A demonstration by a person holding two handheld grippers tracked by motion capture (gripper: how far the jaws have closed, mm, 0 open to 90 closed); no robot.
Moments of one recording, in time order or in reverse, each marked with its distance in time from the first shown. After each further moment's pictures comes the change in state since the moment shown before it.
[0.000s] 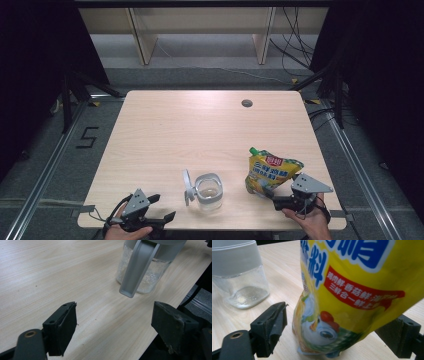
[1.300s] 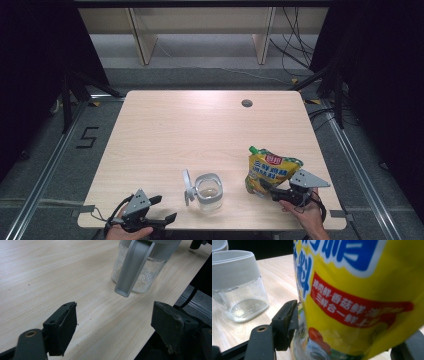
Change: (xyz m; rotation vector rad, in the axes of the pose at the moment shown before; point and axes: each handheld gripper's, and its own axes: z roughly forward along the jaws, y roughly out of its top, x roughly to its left) left arm 0.000 -0.001 0.002 0.004 -0.031 0.007; right arm -0.009 -0.004 0.018 -0.093 0.047 0.056
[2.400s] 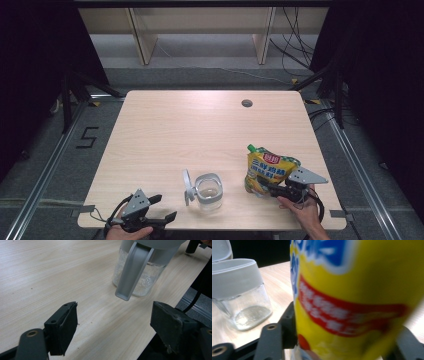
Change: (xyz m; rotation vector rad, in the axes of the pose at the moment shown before) left arm -0.002 0.001 -0.001 -0.028 0.011 -0.023; right arm -0.006 0.001 0.010 -0.034 0.067 0.029
